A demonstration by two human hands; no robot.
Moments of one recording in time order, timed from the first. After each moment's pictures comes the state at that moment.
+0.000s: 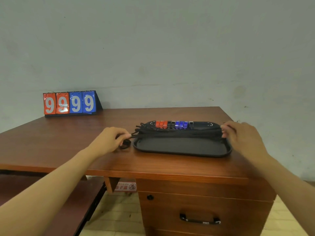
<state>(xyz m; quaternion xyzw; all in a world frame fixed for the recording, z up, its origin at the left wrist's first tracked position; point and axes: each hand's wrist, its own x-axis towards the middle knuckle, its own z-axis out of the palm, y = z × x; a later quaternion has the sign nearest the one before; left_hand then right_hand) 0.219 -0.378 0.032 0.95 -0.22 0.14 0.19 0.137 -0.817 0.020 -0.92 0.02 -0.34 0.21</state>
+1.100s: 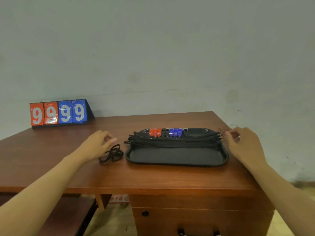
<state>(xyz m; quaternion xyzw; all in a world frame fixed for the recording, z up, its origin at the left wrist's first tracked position) 0.264 -0.364 0.038 0.97 -0.15 0.14 0.14 0.159 -0.845 -0.005 -0.88 0.13 -0.38 0.24</state>
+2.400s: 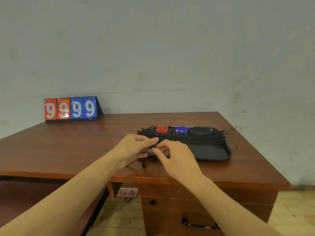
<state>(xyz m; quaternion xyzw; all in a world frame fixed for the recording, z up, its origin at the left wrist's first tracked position) 0.151 -0.455 0.060 0.78 -0.12 -0.11 0.60 0.108 -0.624 0.016 -0.91 -0.12 -0.25 0.31</state>
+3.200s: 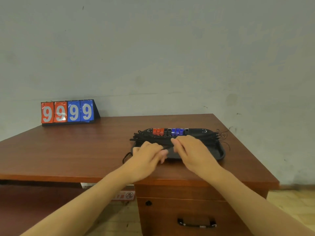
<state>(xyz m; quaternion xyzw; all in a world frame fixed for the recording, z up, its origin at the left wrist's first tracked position) 0.129 -0.481 0.034 0.91 -0.33 0.09 0.22 0.096 -0.681 0.039 -0.93 -0.14 -0.25 0.23</state>
